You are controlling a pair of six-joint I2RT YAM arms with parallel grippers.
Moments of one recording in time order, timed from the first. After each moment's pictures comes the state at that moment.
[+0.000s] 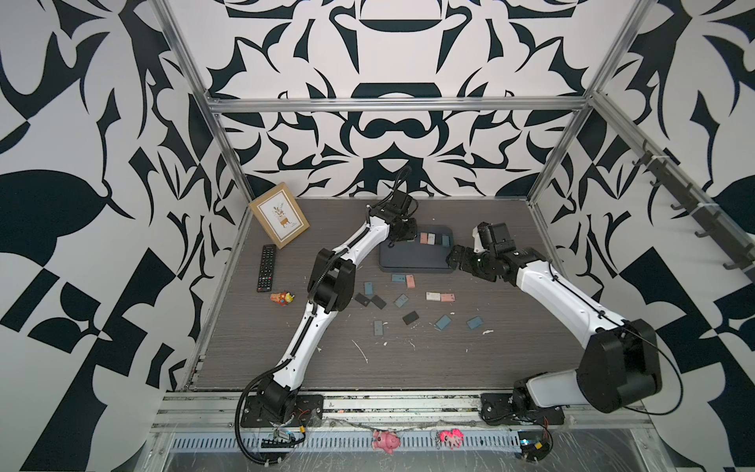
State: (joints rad) left arm -0.59 2.60 2.42 -0.73 0.17 -0.53; right arm 0.28 1.41 1.05 -0.57 -0.10 0.54
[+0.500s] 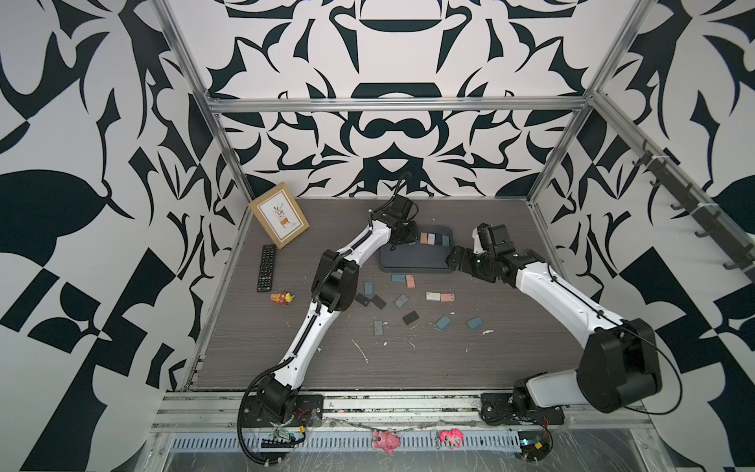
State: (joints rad) left arm -0.59 2.67 2.44 -0.68 0.18 -0.58; right arm 0.28 1.41 1.03 -0.55 -0.10 0.54
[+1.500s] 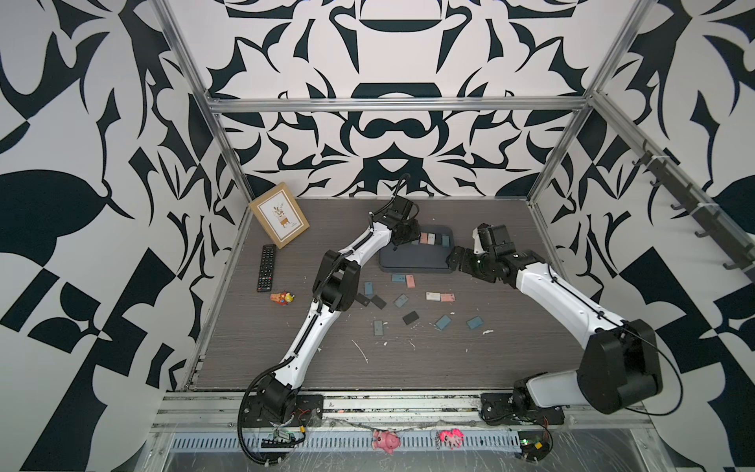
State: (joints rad) left arm -0.59 2.69 2.44 -0.58 0.24 -0.69; right arm 0.27 1.40 1.03 -0.54 -0.10 0.54
